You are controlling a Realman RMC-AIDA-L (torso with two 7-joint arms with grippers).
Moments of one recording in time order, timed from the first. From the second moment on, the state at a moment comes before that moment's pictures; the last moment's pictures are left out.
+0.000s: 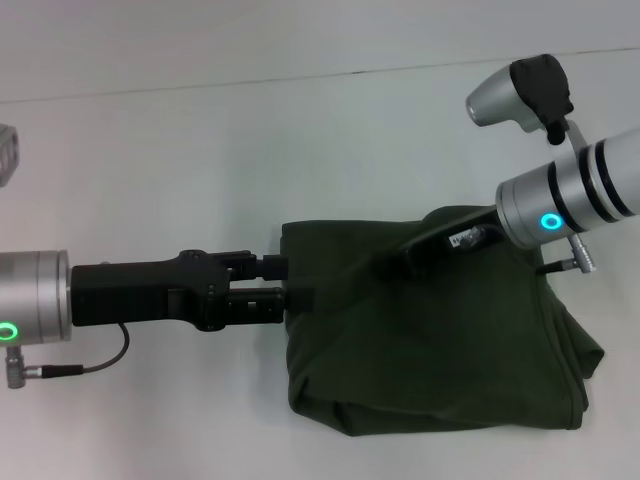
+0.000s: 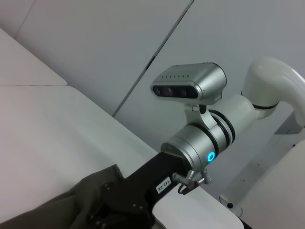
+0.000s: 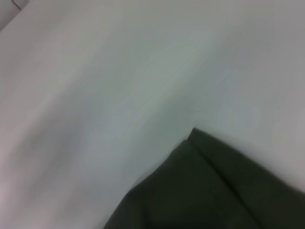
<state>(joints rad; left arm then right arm) -0.54 -2.14 0.91 0.75 1.89 1.67 -1.81 0.72 2.09 -0.92 -0.66 -2.34 -1.26 2.13</state>
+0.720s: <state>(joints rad) -0.54 -2.14 0.91 0.75 1.89 1.65 -1.81 0.73 2.09 -0.93 -0.66 -2.29 -1.10 2.12</state>
